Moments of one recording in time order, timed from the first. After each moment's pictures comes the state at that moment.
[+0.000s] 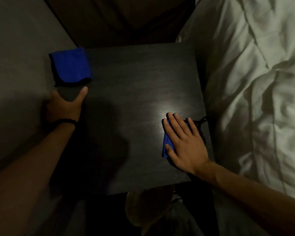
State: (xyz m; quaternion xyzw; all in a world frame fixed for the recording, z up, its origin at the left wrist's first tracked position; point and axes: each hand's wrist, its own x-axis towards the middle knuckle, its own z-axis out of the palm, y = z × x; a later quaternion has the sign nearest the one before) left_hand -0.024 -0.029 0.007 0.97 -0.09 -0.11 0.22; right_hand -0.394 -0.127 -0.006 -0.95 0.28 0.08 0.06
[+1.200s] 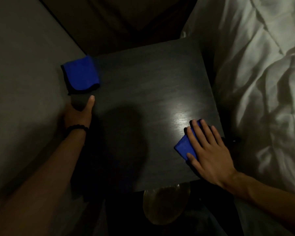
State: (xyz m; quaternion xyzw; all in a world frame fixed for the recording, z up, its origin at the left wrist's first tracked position) left_hand -0.019 -0.022 0.003 0.93 -0.02 -0.22 0.28; right_hand -0.433 -0.105 0.001 -0.94 0.32 0.11 0.04
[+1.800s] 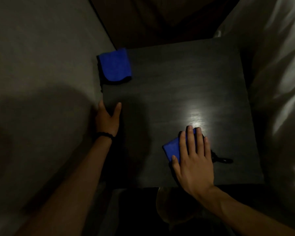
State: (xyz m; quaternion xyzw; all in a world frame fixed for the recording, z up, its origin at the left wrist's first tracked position) left_hand -0.034 0.024 -0.010 0.91 -0.14 -0.20 0.33; right_hand -0.331 -0.020 0.005 -0.91 0.39 0.06 0.09
